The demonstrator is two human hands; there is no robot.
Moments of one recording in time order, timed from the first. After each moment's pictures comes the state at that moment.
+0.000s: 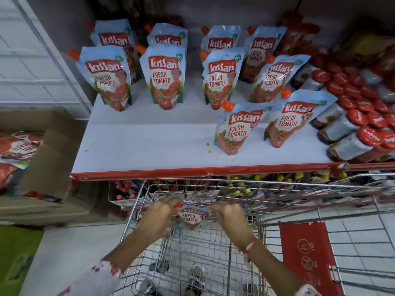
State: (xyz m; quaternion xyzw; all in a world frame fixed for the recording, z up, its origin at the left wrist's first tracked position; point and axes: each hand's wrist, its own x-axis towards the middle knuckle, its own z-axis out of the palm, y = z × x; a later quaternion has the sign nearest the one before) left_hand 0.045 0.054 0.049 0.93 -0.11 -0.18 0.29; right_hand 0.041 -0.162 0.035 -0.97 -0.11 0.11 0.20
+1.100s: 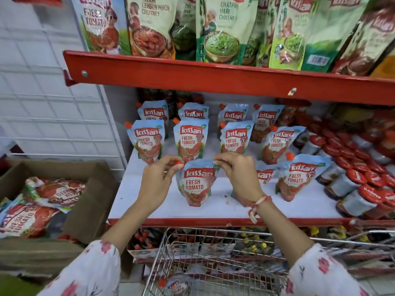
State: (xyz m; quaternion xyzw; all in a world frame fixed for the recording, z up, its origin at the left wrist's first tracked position) left_hand 0.136 0.105 0.231 0.86 -0.04 0.17 0.48; right_hand 0.169 -0.098 0.243 -0.89 -0.21 -0.24 0.32
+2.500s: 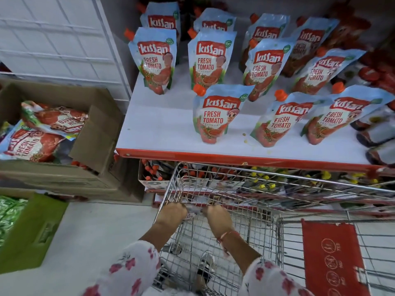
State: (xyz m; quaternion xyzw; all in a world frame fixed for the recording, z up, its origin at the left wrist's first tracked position) left_hand 0.016 0.096 0.006 0.93 -0.20 -0.30 -0.09; right_hand 0.018 -0.057 -0.024 -0.96 -0.13 0.24 0.09
